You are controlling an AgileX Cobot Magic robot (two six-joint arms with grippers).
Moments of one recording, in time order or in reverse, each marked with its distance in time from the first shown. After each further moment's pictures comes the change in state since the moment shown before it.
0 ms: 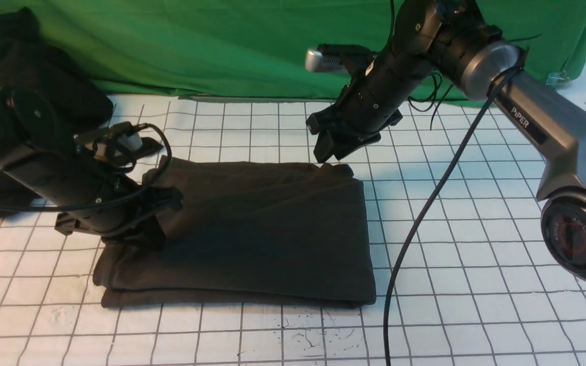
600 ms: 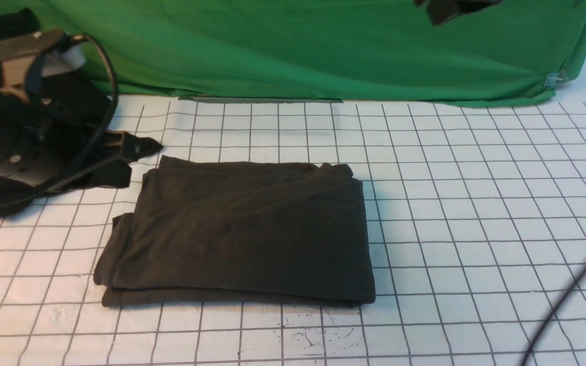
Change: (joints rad) right arm -0.038 -0.610 0.243 -0.367 -0.005 0.009; left arm 0.000 -0.481 0.045 0.038 0.072 0.035
